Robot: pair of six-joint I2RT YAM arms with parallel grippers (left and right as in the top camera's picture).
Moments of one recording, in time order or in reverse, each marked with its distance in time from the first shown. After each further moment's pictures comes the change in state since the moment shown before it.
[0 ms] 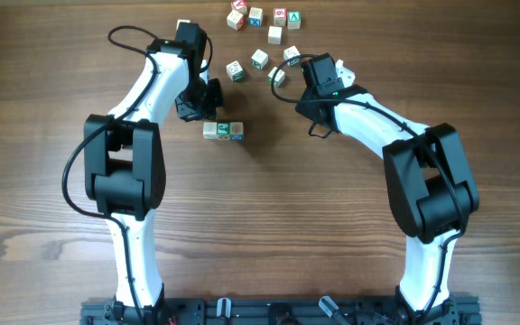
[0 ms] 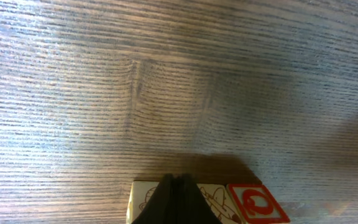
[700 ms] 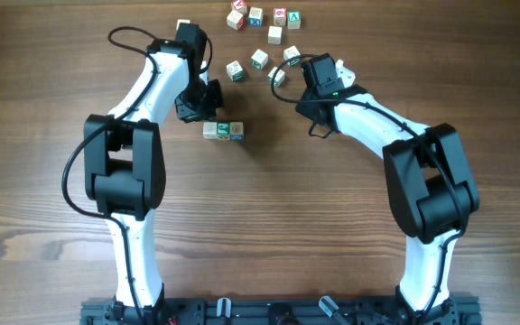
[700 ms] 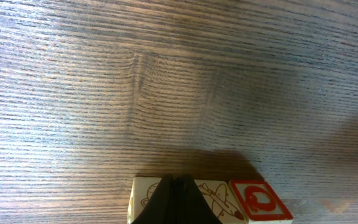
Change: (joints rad) left arm 0.000 0.000 0.000 -0.012 0.000 0.000; right arm 0.000 0.000 -0.002 0.003 0.000 0.000
